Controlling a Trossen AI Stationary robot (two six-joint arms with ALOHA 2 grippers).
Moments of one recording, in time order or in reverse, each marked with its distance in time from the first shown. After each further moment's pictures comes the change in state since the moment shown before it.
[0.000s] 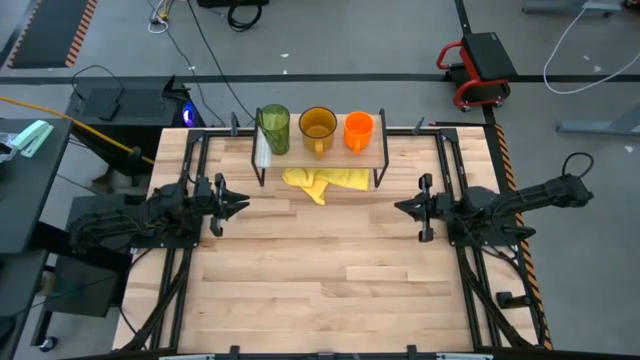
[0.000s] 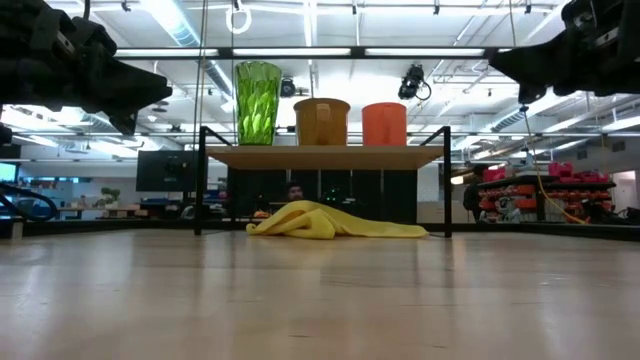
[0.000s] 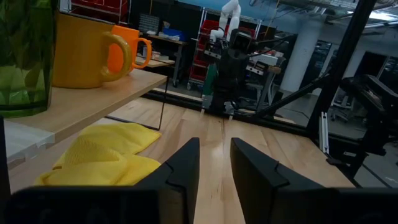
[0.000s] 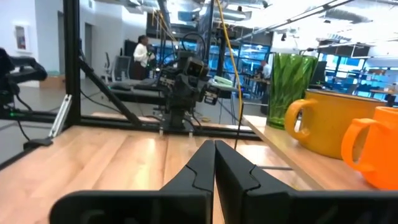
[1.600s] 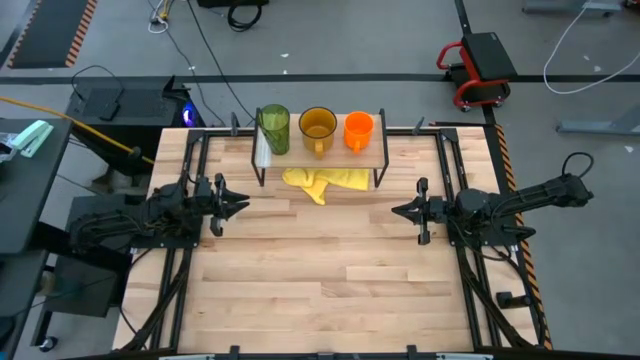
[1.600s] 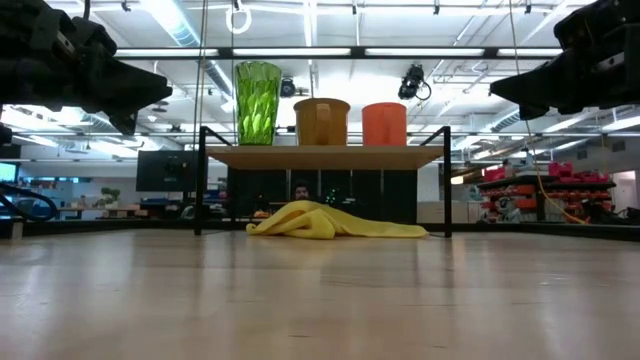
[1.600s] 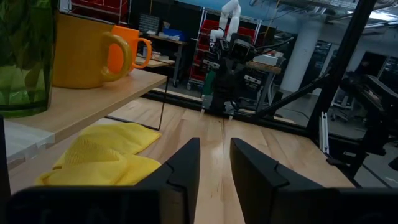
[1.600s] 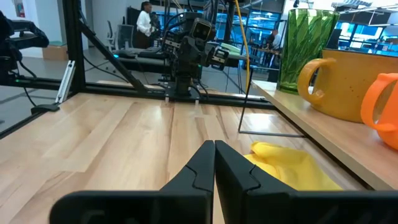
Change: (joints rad) left arm 0.000 0.000 0.000 0.000 0.000 0.001; right arm 0.001 0.000 0.000 -0.150 0.000 0.037
